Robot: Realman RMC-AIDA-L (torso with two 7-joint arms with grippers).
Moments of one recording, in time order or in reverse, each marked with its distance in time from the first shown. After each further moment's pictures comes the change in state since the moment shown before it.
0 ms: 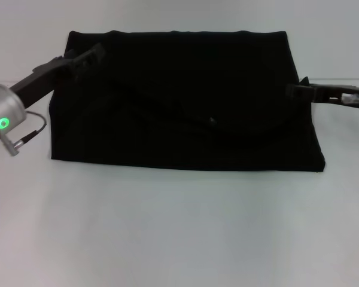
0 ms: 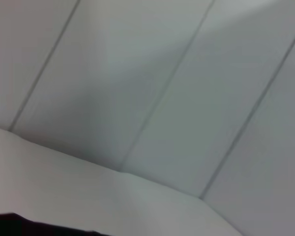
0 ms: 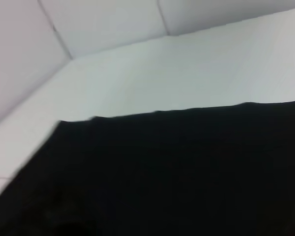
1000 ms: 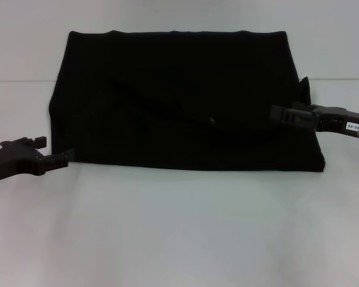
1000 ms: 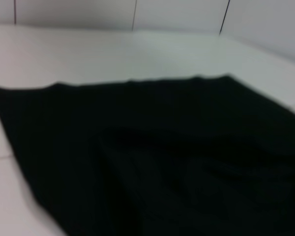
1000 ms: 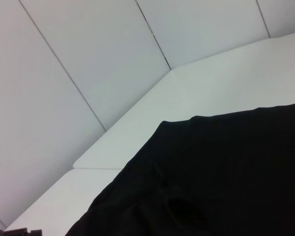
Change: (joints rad) left arm 0.216 0.009 0.251 0.271 0.327 0.024 -0.045; right arm -0.131 0.003 0.003 -0.020 0.207 -0.345 -0.174
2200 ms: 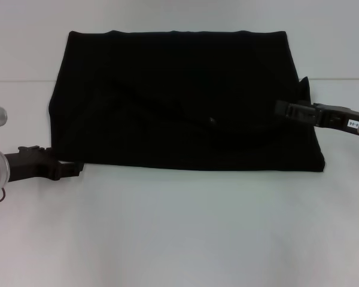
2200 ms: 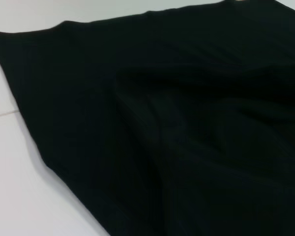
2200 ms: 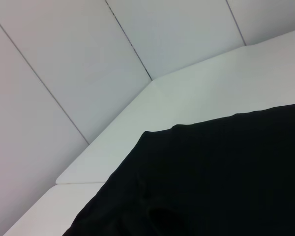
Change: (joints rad) left arm -0.115 0.001 0.069 -0.109 0.195 -0.235 -0.090; right arm 0.003 0.010 0.037 0.026 0.005 0.050 0.003
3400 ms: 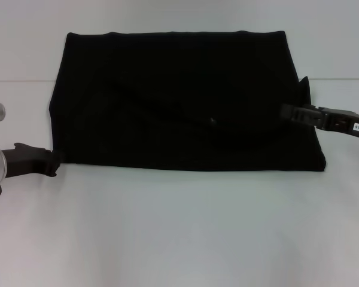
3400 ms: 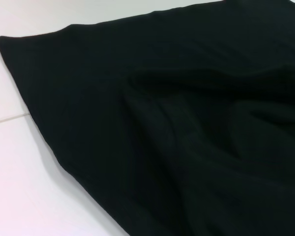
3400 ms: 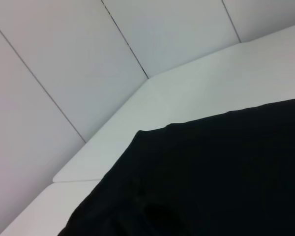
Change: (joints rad) left arm 0.005 0.003 0.041 0.026 0.001 -0.019 -0.041; right arm -0.012 -0.013 0.000 0.008 -0.004 -0.006 0.009
